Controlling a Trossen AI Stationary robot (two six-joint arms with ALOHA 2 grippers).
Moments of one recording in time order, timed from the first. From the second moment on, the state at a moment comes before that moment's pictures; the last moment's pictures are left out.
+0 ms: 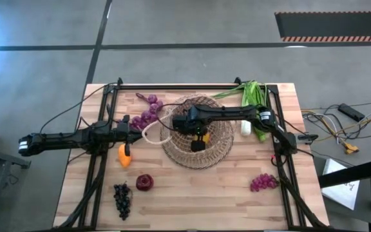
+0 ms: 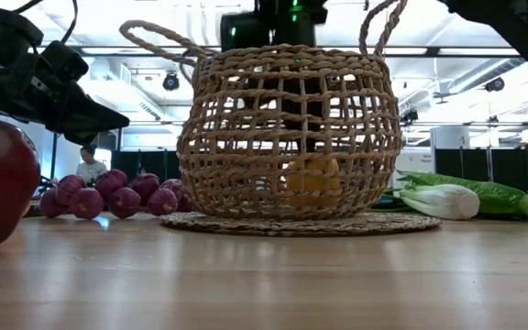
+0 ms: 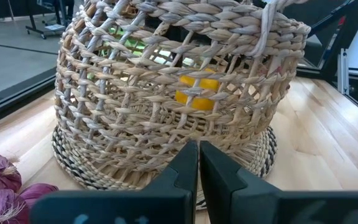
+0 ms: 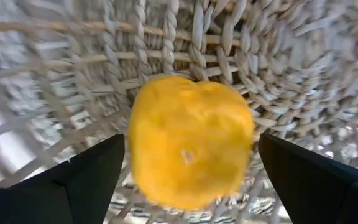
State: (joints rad) left arm 0.15 0.25 0.01 0.04 0.00 -0.10; right arm -0.09 2.21 2.03 -1.40 0.02 0.04
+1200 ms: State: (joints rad) left arm 0.15 0.25 0.01 0.04 0.00 -0.10; right arm 0.56 1.78 1.53 -1.48 0.01 0.87
